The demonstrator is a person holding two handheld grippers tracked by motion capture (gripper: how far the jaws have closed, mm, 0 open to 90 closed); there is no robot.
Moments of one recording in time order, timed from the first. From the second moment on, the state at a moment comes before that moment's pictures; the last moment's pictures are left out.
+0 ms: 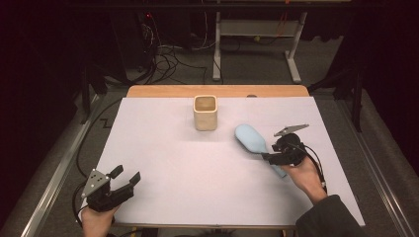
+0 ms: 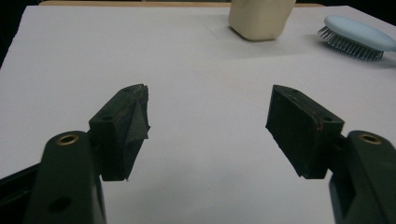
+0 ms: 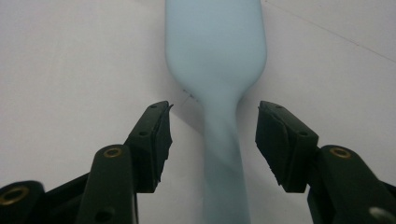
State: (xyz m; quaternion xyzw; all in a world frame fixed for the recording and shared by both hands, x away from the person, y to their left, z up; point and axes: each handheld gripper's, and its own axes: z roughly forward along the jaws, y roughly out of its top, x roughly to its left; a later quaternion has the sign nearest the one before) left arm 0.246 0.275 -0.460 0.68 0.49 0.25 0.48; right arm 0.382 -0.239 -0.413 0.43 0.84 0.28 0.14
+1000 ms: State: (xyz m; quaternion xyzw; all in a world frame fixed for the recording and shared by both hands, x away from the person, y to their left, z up) left arm 0.246 0.274 -0.460 0.69 0.49 0.25 0.48; right arm 0.410 -0.215 -0.432 0.45 0.86 0.20 0.11
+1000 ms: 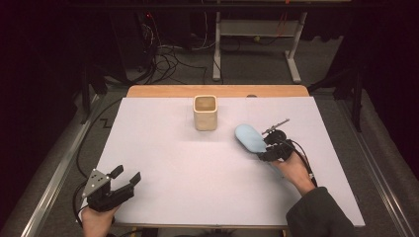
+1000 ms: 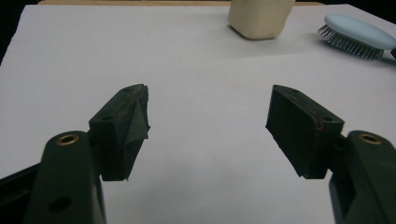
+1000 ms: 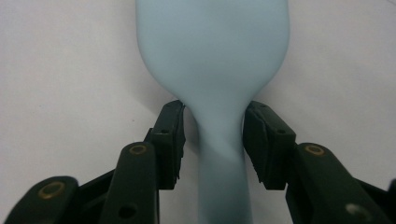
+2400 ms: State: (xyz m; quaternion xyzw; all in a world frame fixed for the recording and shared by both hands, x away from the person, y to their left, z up) left arm 0.245 0.274 -0.460 0.69 0.48 0.25 0.48; right arm 0.414 -0.208 -0.433 0.43 0.88 0.17 0.12
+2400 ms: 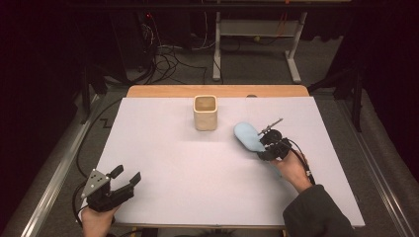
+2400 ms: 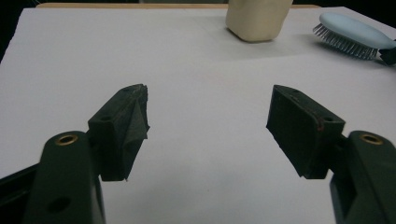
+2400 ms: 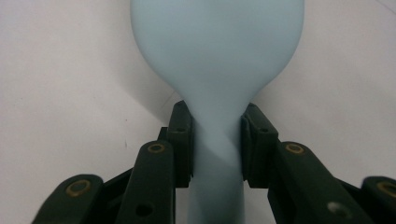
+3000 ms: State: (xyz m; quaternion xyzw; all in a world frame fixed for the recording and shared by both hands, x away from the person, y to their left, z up) left arm 0.245 0.273 -0.460 0.69 0.48 0.25 0.48; right arm 0.389 -0.212 -0.414 0.41 0.88 0.22 0.12
